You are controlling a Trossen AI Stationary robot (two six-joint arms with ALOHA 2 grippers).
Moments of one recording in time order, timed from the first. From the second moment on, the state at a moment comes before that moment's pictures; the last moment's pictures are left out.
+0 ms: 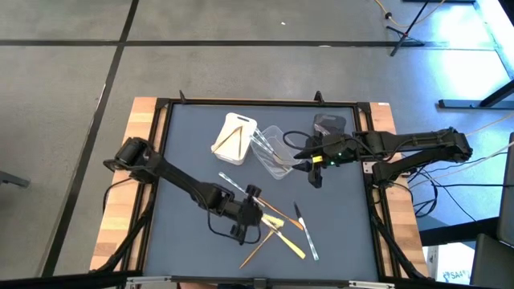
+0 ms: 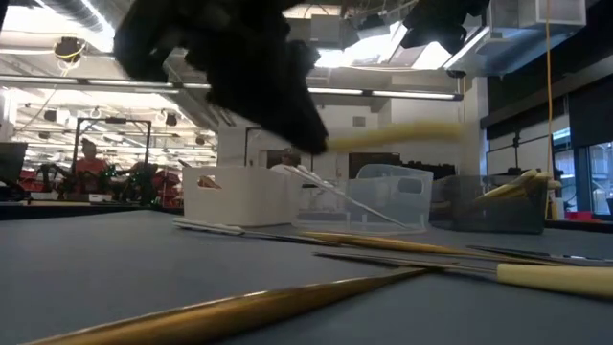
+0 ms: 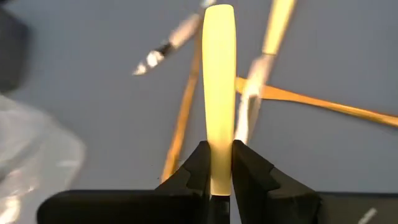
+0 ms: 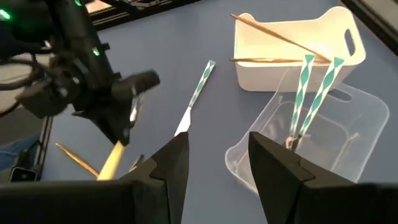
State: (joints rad) left arm -0.39 1.87 1.21 -0.22 -0.28 0.12; right arm 0.09 1.15 1.06 -0.55 0.08 0.31
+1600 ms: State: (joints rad) left arm -0.21 1.72 1.21 -0.17 -0.62 0.91; right arm 0.08 1.39 1.06 -0.45 -0.05 0.55
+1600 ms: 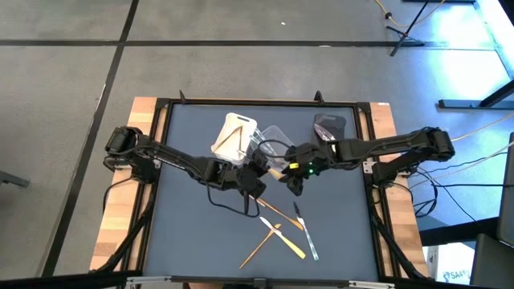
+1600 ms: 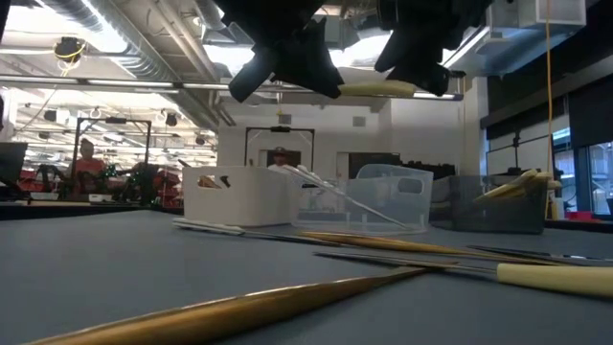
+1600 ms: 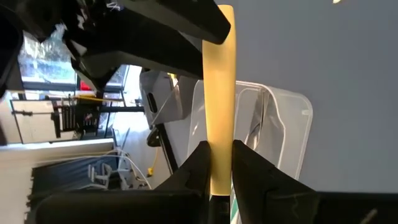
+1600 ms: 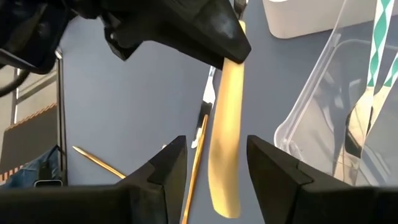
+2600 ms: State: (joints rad) left arm -0.21 1.72 1.21 -0.16 -0.67 0.93; right arm 0.08 1.39 1.06 -0.47 -0.09 0.54
